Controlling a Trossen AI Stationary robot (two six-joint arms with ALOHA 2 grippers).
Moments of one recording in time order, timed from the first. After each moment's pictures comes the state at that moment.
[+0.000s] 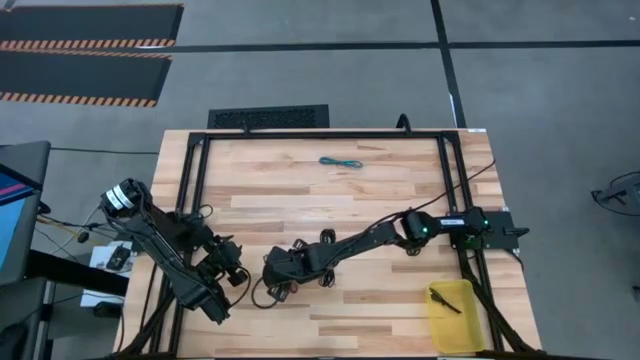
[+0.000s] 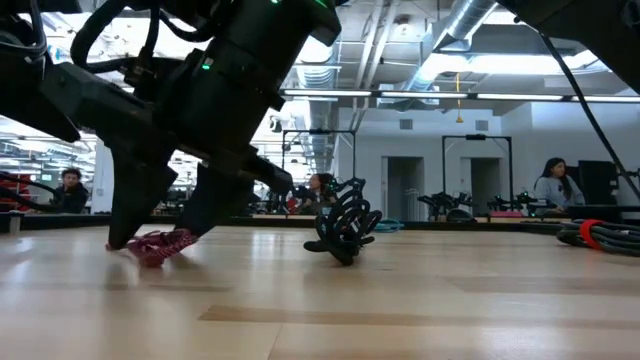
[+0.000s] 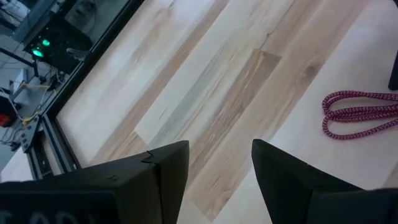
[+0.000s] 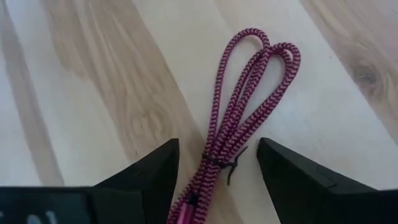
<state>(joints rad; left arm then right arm) -0.89 1.62 0.96 -1.40 -0.77 -1.64 0.27 2.58 2.23 -0.69 0.21 0.72</state>
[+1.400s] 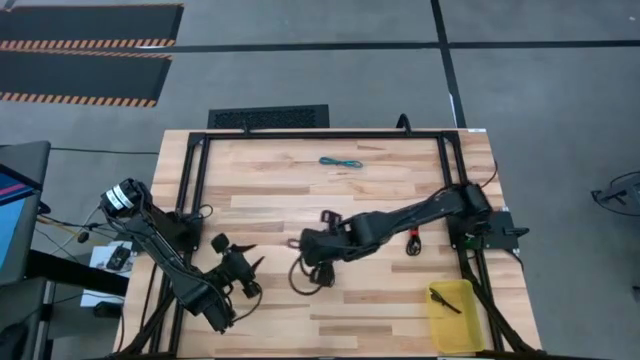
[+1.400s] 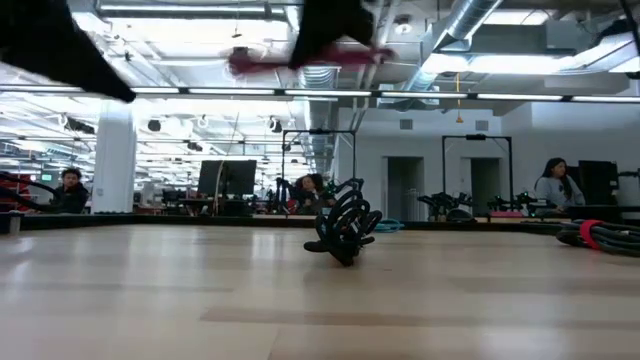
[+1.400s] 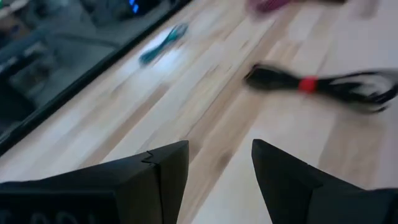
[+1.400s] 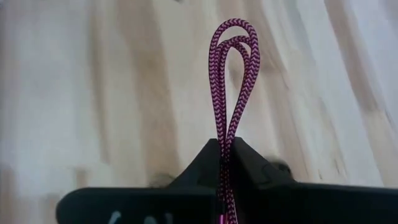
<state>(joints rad) -0.88 1.62 0.96 -1.03 -1.11 -1.44 0.29 1.99 1.83 -0.87 0.27 0.40</state>
